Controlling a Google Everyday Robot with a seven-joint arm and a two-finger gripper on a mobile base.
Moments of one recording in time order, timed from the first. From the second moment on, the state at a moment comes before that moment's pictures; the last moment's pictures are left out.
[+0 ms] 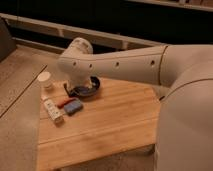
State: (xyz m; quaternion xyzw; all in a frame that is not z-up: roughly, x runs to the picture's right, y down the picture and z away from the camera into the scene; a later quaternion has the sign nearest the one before) arm -0.127 -0.011 0.701 -0.18 0.06 0.64 0.74
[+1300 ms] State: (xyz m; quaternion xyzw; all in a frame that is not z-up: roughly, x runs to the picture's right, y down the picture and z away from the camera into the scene) arm -0.147 -0.021 0.792 -0.23 0.12 0.54 0.80
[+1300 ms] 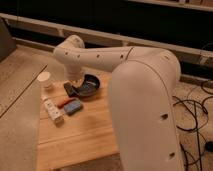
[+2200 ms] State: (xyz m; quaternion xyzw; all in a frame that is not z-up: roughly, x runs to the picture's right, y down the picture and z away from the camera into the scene) arm -0.162 -0.006 0.887 -0.29 0.23 0.43 0.82
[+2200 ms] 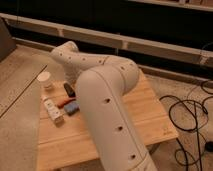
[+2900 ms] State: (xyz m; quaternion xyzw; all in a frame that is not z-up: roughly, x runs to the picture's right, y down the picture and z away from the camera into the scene) arm -0.241 -0.054 0.918 -0.31 0.14 0.34 0.88
